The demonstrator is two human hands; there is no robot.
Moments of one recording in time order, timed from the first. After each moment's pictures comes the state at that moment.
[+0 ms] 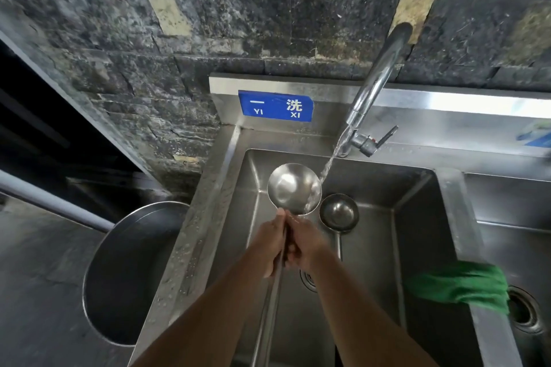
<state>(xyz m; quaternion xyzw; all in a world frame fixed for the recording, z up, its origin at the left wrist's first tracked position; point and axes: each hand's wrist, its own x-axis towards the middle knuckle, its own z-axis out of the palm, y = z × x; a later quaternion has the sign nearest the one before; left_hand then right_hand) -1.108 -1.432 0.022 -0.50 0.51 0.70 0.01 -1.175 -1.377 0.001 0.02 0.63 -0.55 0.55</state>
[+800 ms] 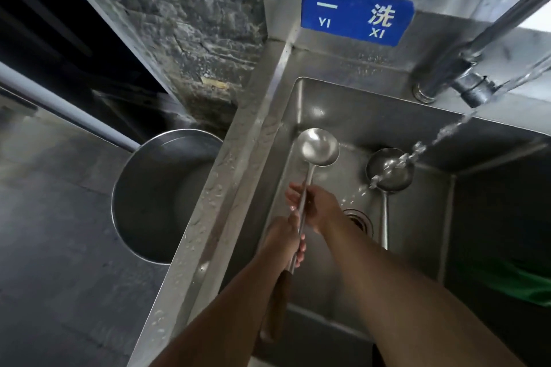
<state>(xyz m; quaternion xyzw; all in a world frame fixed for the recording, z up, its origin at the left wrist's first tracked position) -1.031 -1.432 -0.082 -0.64 0.44 0.62 0.11 -1.142 -1.439 -0.158 0.22 0.51 -0.58 0.60</state>
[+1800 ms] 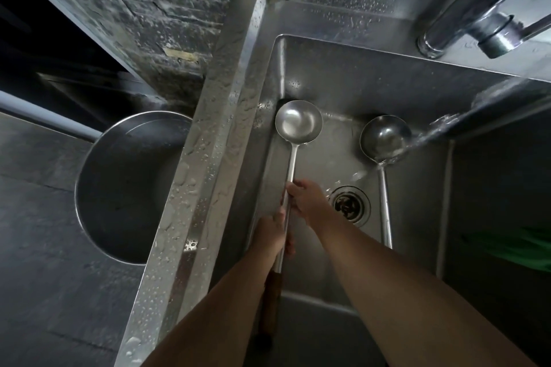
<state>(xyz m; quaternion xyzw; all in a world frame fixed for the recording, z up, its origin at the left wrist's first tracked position) -1.016 -1.434 -0.174 -0.63 0.47 0.61 0.10 -1.123 -1.422 -0.209 0.05 0.70 -0.47 0.54</state>
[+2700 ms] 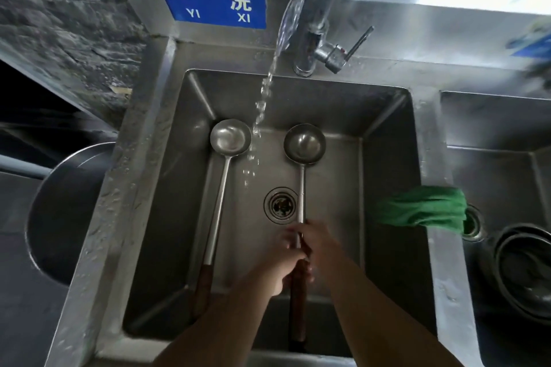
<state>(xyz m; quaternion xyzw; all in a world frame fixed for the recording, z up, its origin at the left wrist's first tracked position) -1.090 -1.288 -0.094 -0.53 0.35 0.73 0.24 -1.175 -1.239 -0.138 0.21 0.65 -0.50 0.52</state>
